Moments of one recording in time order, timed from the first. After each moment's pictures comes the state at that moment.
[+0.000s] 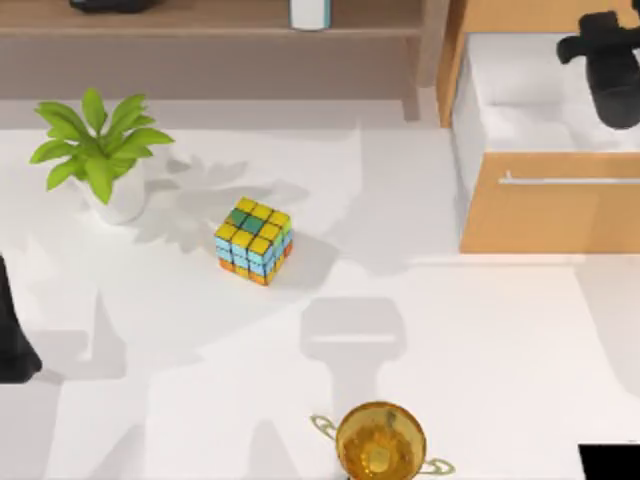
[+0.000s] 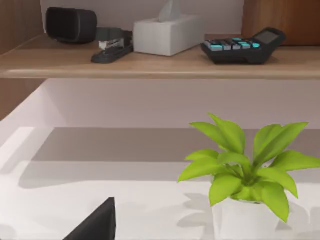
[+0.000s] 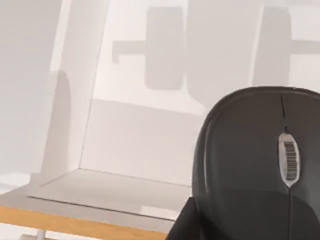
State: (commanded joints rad) left arm 0.00 0.00 0.00 0.00 0.00 0.00; right arm 0.19 1.82 1.72 -1.03 0.03 0.02
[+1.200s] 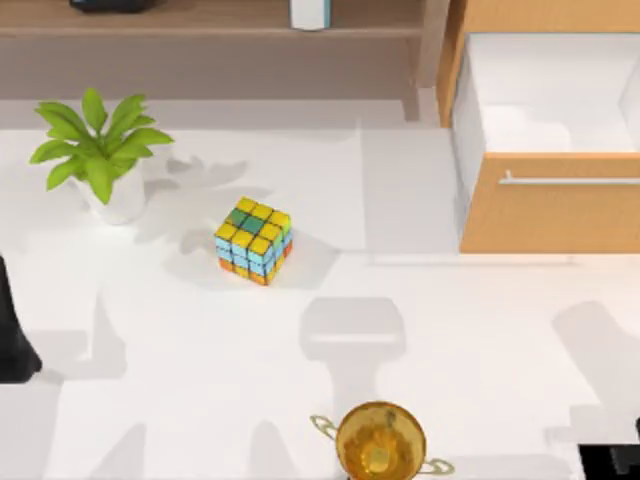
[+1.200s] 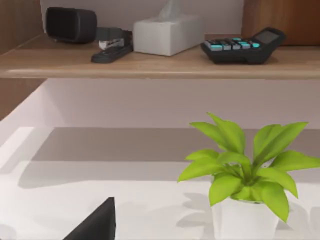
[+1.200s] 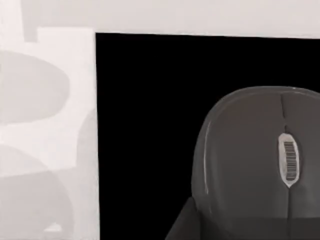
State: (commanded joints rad) left arm 0.00 0.00 0.00 0.00 0.00 0.00; right arm 0.38 1.03 0.53 -0.95 0.04 0.35
